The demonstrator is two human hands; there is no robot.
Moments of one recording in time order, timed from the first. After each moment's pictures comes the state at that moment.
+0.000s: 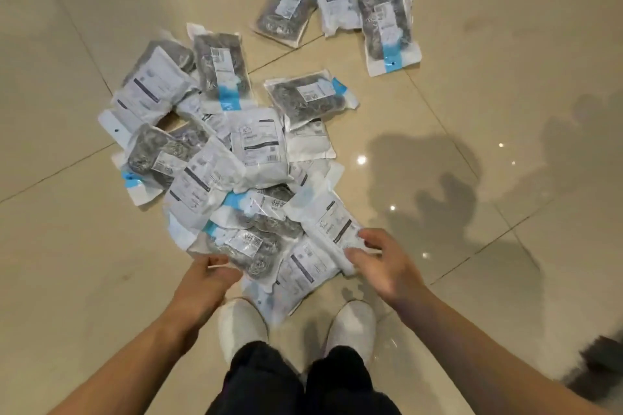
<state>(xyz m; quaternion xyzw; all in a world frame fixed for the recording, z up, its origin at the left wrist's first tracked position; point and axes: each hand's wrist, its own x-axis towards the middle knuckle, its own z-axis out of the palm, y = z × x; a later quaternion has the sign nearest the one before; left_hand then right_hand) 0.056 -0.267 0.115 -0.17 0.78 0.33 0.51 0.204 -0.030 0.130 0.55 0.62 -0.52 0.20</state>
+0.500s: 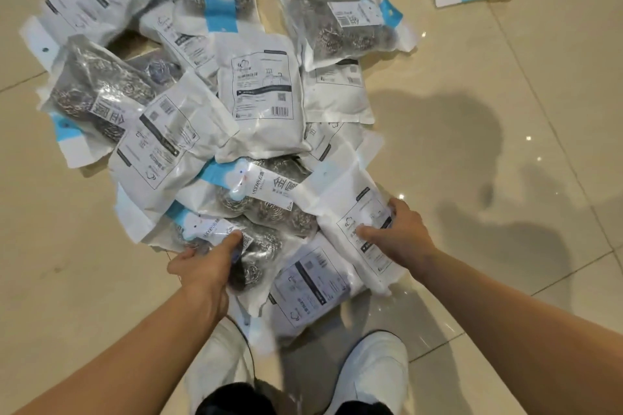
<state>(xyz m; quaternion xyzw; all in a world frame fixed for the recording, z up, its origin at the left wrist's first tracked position) 0.060 -0.248 -0.130 -0.48 0.72 0.42 0.29 0.177 0.010 -0.127 0.52 0.70 -0.39 0.31</state>
